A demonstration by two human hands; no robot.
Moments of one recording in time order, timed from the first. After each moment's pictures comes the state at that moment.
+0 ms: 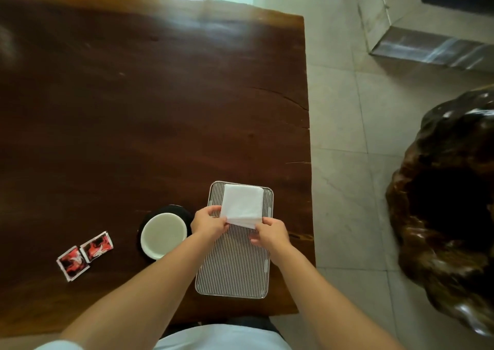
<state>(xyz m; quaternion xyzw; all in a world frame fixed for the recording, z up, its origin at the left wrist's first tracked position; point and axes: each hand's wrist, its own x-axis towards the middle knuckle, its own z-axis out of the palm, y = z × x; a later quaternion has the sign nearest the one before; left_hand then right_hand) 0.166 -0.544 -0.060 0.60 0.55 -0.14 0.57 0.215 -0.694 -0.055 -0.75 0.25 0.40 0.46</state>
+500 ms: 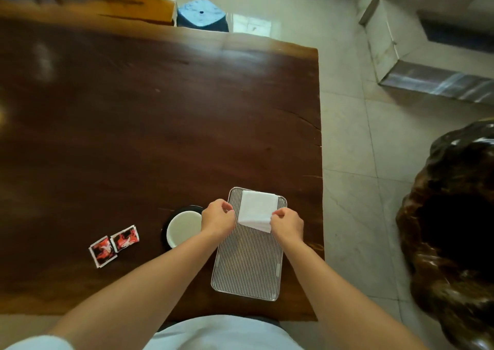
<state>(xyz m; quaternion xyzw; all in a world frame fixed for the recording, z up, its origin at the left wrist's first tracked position) 0.147 -0.520 -0.006 0.75 0.45 -0.10 0.48 0.218 -0.675 -0.002 -0.92 0.08 0.27 0.29</state>
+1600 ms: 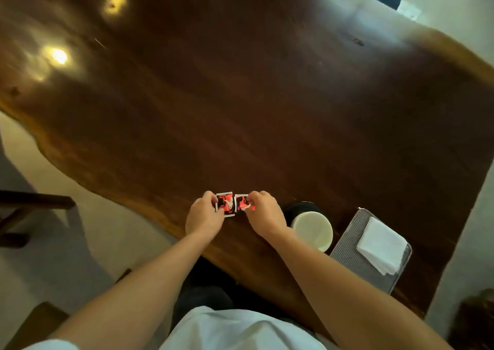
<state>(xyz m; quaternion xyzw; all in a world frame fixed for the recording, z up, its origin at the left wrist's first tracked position) -0.089 -0.310 -0.055 0.67 0.64 -0.09 0.37 0.049 -0.382 -0.032 -0.83 -0.39 0.38 0.09</state>
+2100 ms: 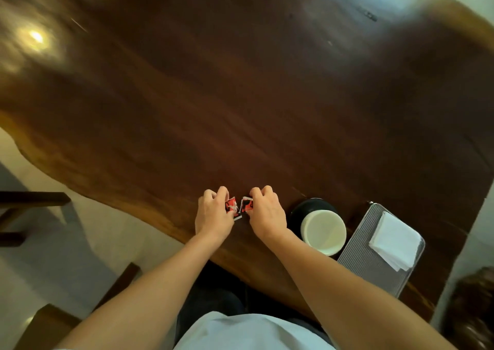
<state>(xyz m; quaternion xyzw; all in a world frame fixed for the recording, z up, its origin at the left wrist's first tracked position) -0.083 -0.306 -0.073 0.76 0.55 -0.09 0.33 0.032 -0.371 -0.065 -0.85 -0.40 0.35 0.01</state>
